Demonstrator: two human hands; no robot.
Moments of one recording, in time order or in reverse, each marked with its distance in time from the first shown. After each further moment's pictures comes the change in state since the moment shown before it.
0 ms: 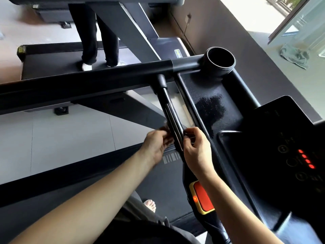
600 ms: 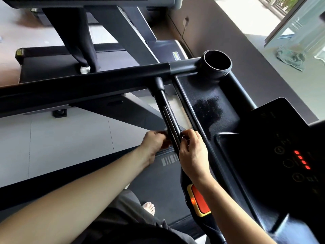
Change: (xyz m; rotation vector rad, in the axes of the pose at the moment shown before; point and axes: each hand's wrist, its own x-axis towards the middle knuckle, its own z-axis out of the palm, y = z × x) left_hand 0.008 0.003 -0.008 0.448 0.011 0.065; right_hand -0.005 -0.003 0.001 -0.098 0.014 -0.091
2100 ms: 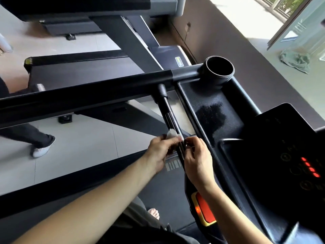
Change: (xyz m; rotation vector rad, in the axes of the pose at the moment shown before) left_hand -0.024 0.015 0.011 -0.339 -0.107 -0.014; right_hand 0.000 0.002 0.000 0.039 -0.020 0.041
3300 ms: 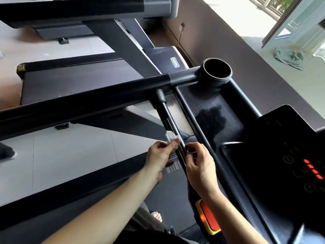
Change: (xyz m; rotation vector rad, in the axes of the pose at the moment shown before) left_hand 0.007 -0.007 -0.011 0.214 0.152 0.074; right_hand -0.001 -0.002 -0.001 -0.014 0.034 -0.006
